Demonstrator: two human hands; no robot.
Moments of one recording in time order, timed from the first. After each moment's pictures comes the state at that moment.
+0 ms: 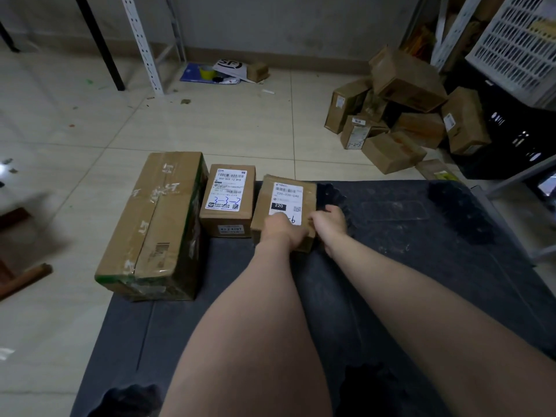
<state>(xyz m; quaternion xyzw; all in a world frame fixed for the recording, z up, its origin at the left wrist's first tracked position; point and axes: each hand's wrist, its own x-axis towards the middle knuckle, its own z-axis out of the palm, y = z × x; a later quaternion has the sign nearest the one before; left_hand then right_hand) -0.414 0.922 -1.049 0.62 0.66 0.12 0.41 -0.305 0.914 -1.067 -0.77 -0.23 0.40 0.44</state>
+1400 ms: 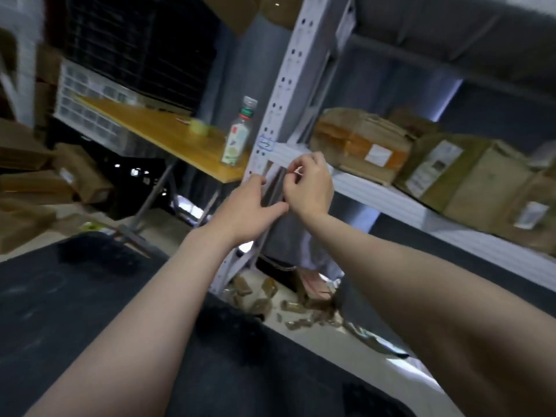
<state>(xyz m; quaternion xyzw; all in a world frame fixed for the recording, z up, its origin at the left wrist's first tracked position) -0.113 0.643 -0.773 0.84 -0.04 0.22 0.49 -0.034 0.530 -0.732 -0.86 -0.18 -0.39 0.28</state>
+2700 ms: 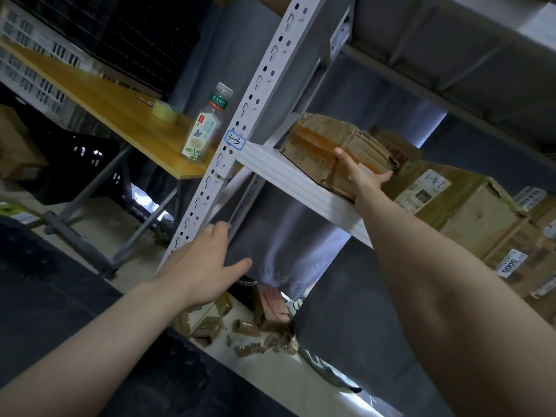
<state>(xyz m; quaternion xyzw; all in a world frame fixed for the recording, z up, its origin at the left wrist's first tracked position) -0.072 0.602 -0.831 0.91 -0.01 0.16 0.39 0.124 0.401 -0.638 -0.80 0.10 -0.22 0.54</state>
